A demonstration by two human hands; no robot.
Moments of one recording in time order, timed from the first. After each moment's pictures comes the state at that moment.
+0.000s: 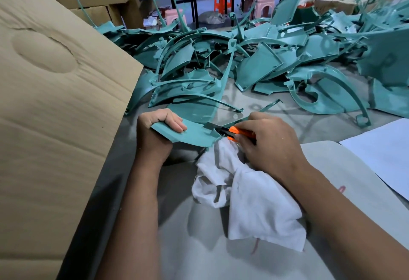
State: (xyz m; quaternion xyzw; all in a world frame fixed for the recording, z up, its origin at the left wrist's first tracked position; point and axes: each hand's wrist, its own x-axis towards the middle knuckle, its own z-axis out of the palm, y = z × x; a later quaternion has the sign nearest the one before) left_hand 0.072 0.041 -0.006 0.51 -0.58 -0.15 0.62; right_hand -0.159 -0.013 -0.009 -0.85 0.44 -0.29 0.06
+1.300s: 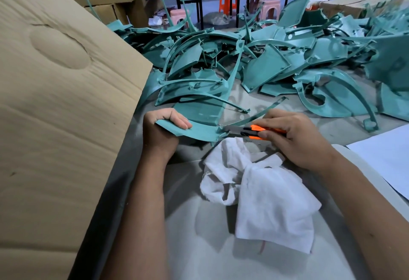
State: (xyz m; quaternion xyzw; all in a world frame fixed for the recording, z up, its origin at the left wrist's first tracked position) left_hand 0.081 0.035 -0.015 0.56 -0.50 -0.14 0.65; right_hand -0.198 -0.050 -0.010 -0.89 0.26 -0.31 0.19
